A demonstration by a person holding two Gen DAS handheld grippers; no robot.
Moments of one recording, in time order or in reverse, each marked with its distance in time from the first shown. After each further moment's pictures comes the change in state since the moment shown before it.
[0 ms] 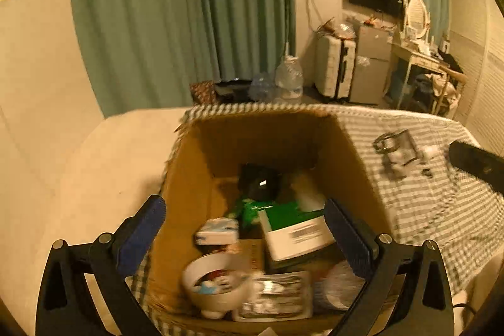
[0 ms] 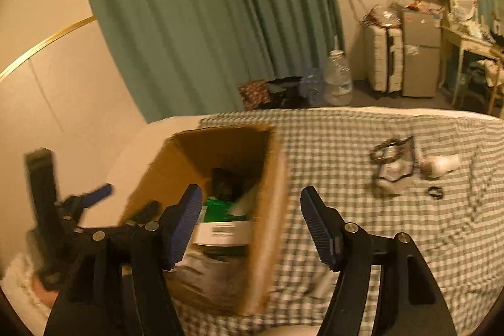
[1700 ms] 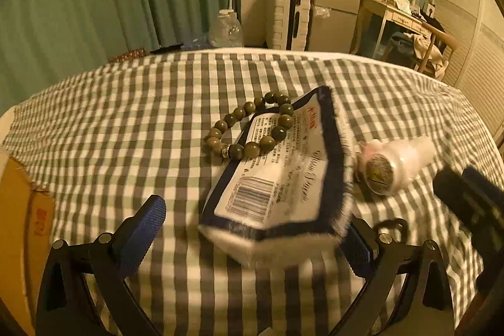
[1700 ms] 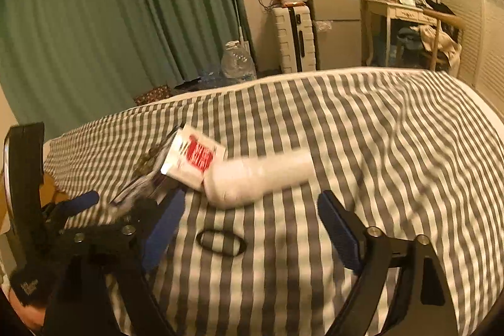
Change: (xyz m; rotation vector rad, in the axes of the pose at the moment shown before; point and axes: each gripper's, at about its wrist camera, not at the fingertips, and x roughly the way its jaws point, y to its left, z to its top) left arm 0.250 -0.311 0.013 0.038 0.190 -0.121; right arm 0.112 -0.324 -0.012 0.133 0.006 -0.240
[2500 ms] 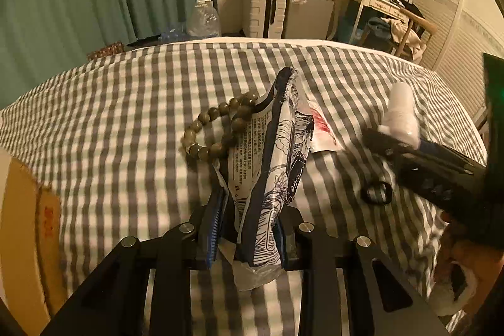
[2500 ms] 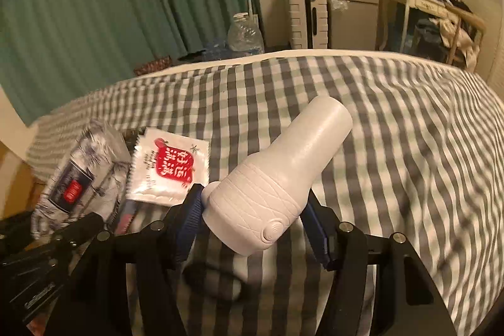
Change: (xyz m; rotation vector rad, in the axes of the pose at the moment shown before) left arm -0.035 0.017 -0.010 0.063 0.068 -0.092; right arm 0.030 0.020 0.000 0.010 0.131 0.023
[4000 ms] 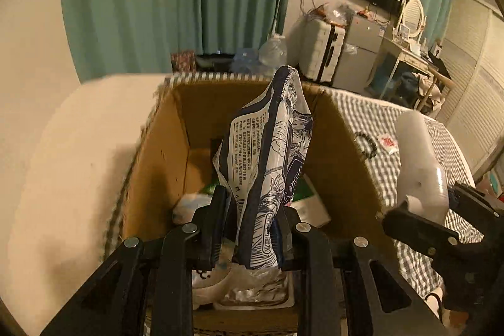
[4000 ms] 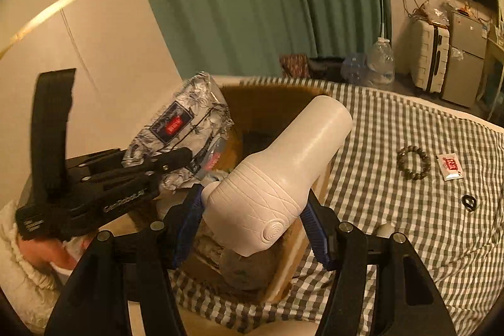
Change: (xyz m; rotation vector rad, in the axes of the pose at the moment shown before) left arm -0.233 0.279 -0.105 -0.183 -0.124 0.066; right arm -0.152 0.334 -0.079 -0.359 0.033 0.348
